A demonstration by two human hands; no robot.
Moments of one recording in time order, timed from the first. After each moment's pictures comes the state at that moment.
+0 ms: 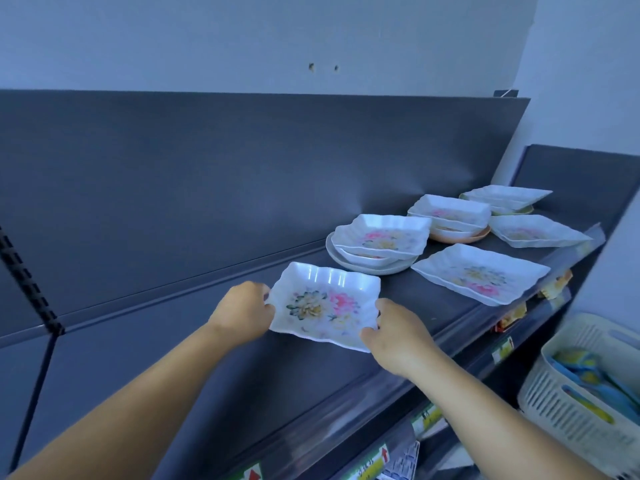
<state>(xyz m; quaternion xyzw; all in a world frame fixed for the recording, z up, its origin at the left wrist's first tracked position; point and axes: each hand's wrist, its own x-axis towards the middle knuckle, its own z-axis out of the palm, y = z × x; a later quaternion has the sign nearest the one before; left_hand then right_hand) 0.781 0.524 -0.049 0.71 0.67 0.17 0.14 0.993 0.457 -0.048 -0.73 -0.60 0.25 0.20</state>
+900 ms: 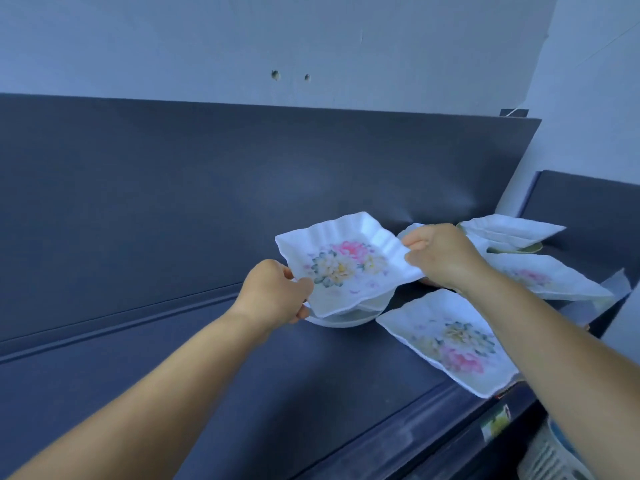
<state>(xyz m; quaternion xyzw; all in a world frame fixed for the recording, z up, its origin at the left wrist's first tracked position) 0.929 0.576 0.012 0.59 0.63 0.37 0.35 1.156 0.608 0.036 -0.69 -0.60 0.21 0.34</state>
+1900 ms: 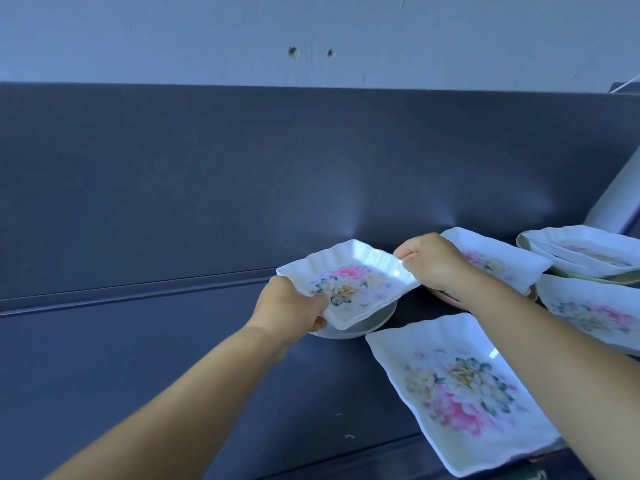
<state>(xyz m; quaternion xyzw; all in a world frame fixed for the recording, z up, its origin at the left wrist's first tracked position) 1.000 0.591 -0.010 0.43 0.70 0.42 0.38 1.186 0.711 0.001 -0.64 -0.71 0.20 0.23</state>
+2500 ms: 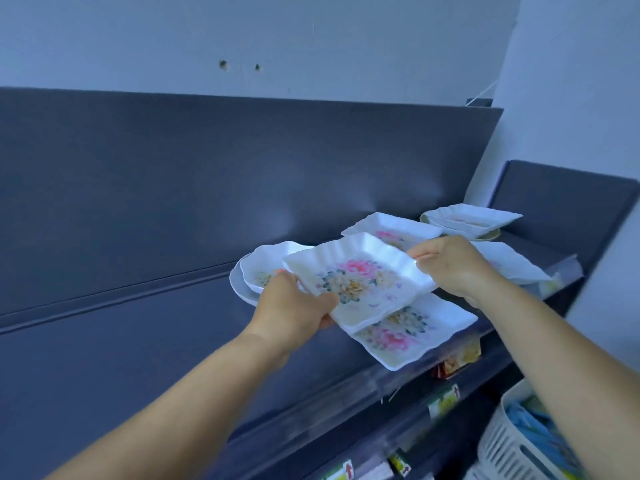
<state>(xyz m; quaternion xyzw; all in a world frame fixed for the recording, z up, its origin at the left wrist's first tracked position) 1.037 0.522 0.004 0.55 0.56 0.43 0.46 1.260 0.580 0.015 -0.71 -0.58 0.22 0.34</state>
